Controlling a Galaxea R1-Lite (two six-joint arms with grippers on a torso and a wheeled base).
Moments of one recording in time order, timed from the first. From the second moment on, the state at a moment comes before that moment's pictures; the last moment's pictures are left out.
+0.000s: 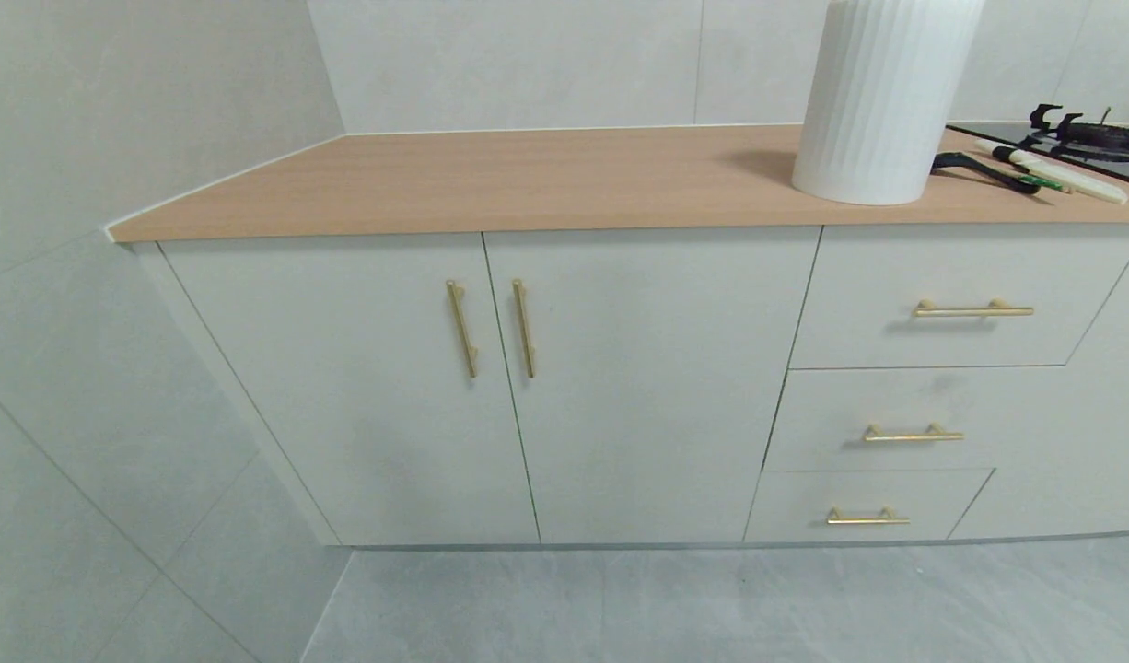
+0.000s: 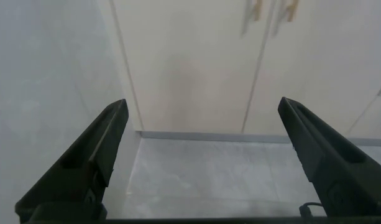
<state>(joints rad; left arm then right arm) 0.00 0.00 0.00 0.00 0.05 -0.01 0.00 0.00 0.00 -0.01 -0.02 -0.01</state>
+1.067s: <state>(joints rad) 0.00 0.00 0.00 0.00 0.05 -0.01 0.00 0.00 0.00 -0.01 -0.02 -0.01</state>
